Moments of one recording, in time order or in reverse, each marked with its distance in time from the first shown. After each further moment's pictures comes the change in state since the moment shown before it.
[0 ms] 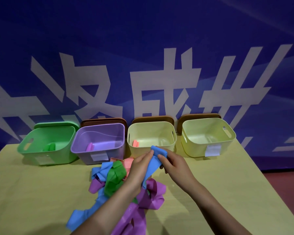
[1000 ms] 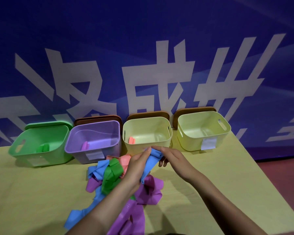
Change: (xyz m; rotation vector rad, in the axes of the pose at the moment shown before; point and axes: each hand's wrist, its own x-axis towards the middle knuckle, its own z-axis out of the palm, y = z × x) left_hand 0.002 -0.002 0.005 0.021 0.010 0.052; right_hand 0.007 0.004 -0.017 0.203 -0.189 0.034
